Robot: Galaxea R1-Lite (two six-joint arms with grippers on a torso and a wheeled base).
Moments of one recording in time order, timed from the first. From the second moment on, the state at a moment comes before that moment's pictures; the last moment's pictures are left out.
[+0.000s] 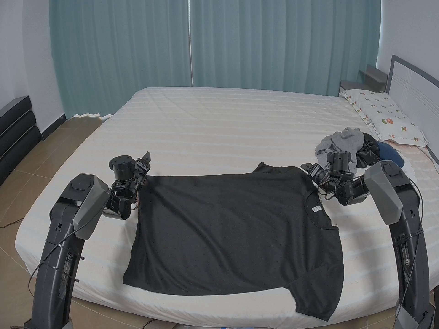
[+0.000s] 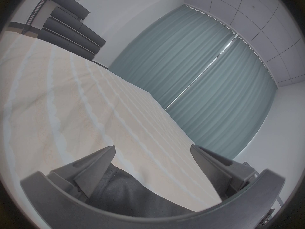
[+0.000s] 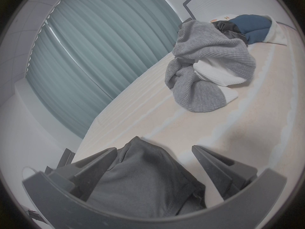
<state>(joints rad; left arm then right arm) -0.07 2.82 -1.82 -0.89 0.16 -0.83 0.06 2.71 -1.76 -0.57 0.02 0.71</state>
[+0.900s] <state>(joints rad) -0.12 2.25 -0.71 -1.08 0.03 -0.94 0.11 2.16 -0.65 -0.94 0.17 0.77</state>
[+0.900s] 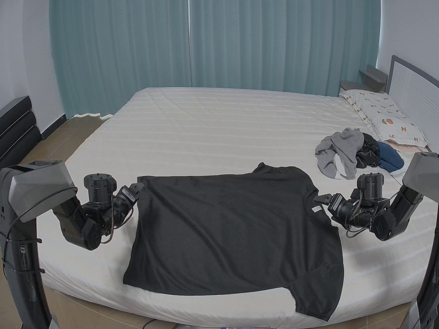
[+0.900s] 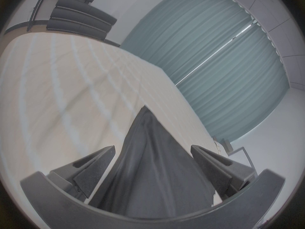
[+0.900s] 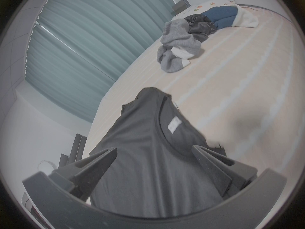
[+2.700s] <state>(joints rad) -0.17 2.09 -0.17 -1.24 -0.06 -0.93 0.15 2.04 -0.25 -1.20 0.26 0.88</state>
